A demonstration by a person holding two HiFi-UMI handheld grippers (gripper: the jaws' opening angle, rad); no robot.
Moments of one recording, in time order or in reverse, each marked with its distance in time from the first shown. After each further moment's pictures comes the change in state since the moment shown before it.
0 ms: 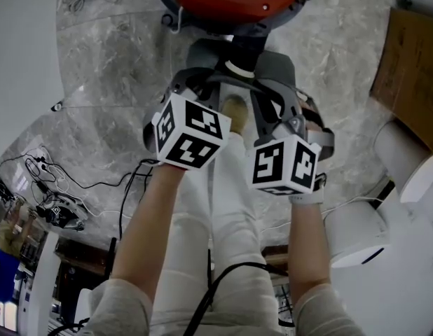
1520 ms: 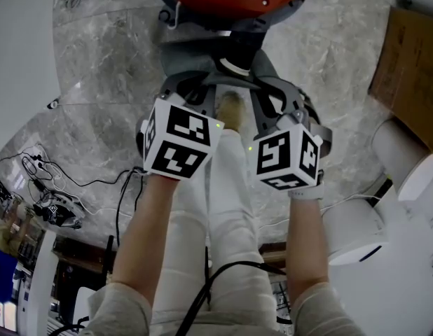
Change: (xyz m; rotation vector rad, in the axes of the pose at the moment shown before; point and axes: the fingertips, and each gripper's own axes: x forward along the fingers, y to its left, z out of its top) left arm -0.019 -0.006 -0.001 -0.121 -0.018 -0.044; right arm 0.007 0.005 -0.012 0.120 0.016 0.064
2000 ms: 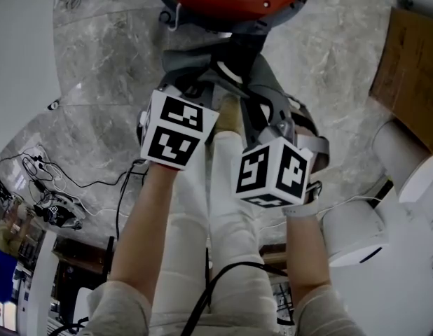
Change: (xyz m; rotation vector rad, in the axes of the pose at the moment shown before) left arm 0.014 0.014 -0.002 -0.041 -0.007 -0.014; right arm -0.012 0.021 0.022 -0.093 0.075 0.030
